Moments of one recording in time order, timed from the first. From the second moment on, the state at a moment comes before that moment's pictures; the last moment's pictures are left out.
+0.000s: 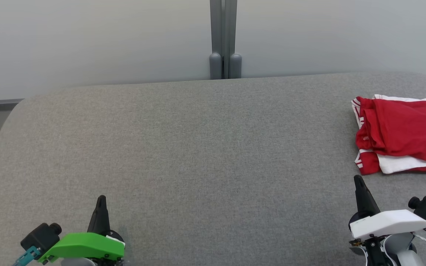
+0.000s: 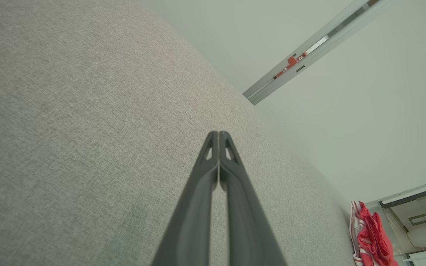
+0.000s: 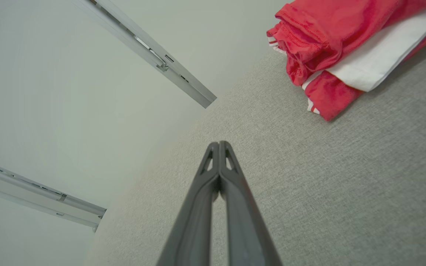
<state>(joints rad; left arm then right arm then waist) -0.02 0.05 -0.07 0.28 -0.89 -0.01 -0.10 -0.04 -0.04 -0.05 0.27 0.82 0.13 -0.09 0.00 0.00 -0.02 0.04</state>
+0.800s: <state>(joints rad) -0.05 0.05 0.00 0.26 -1.14 -0.05 -0.03 -0.07 -0.04 -0.07 0.27 1.10 0.13 -0.02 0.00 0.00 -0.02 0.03</state>
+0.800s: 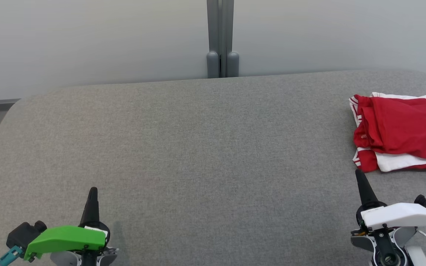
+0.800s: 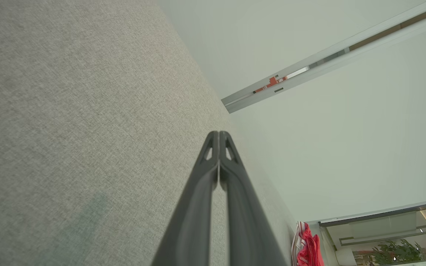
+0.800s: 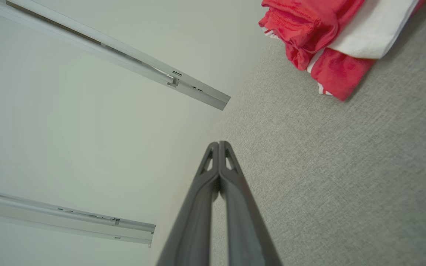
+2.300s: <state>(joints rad) -0.10 0.05 0.09 0.24 -1.52 -0.10 0.08 -0.11 -0.05 -0.11 0.26 1.51 0.13 0.09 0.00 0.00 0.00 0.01</state>
